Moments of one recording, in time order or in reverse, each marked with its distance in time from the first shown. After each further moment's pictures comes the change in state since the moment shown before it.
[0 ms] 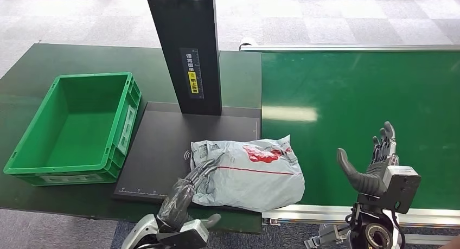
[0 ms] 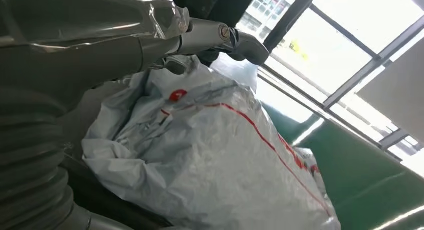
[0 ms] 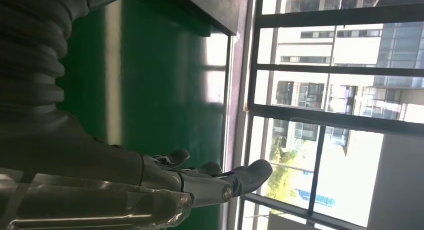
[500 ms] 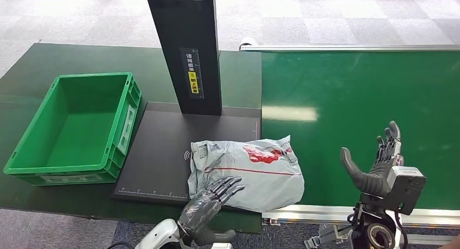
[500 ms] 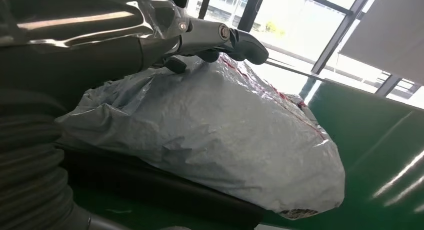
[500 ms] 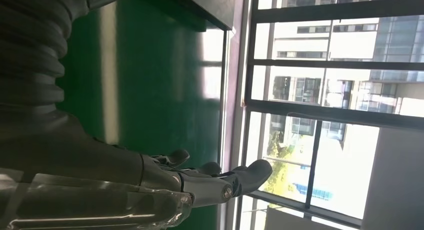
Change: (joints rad) left arm -0.066 0.020 -0.162 0.106 -0.199 0.036 0.059; right arm -0.004 0.022 -0.031 -0.017 0.012 0.010 -0.002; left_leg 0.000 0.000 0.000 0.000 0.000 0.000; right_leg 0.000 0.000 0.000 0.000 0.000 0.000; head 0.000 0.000
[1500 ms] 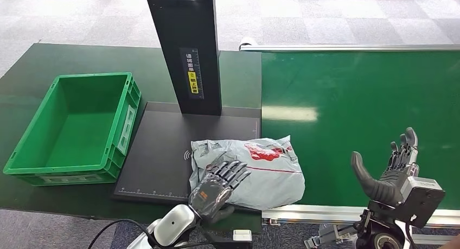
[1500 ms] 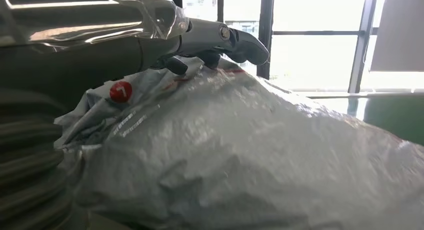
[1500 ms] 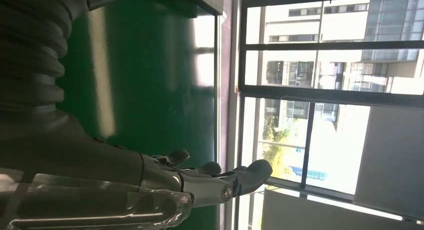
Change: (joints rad) left arm -0.182 -0.018 -0.092 0.186 -0.332 0.185 0.225; right arm 0.046 0.066 -0.070 -0.099 0.016 0.024 -0.002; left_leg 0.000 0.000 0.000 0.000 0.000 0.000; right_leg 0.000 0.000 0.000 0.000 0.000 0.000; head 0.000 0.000
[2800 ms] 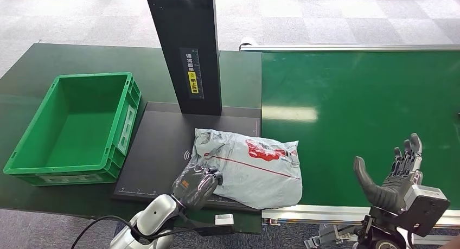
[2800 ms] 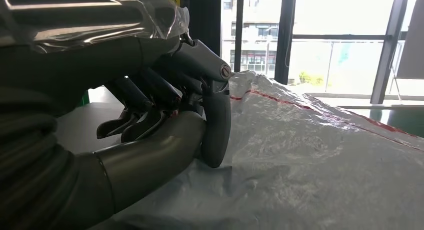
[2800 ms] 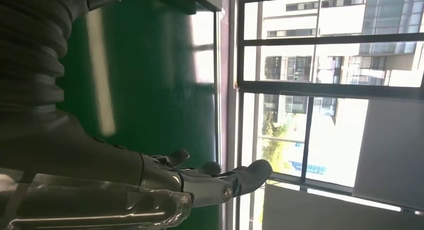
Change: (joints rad) left arm 0.001 0.071 0.071 -0.075 0.063 -0.034 -0.028; right arm 0.034 0.013 -0.003 -0.023 -0.018 -0.019 -0.021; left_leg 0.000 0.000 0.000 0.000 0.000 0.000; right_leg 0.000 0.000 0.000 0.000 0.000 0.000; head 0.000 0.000
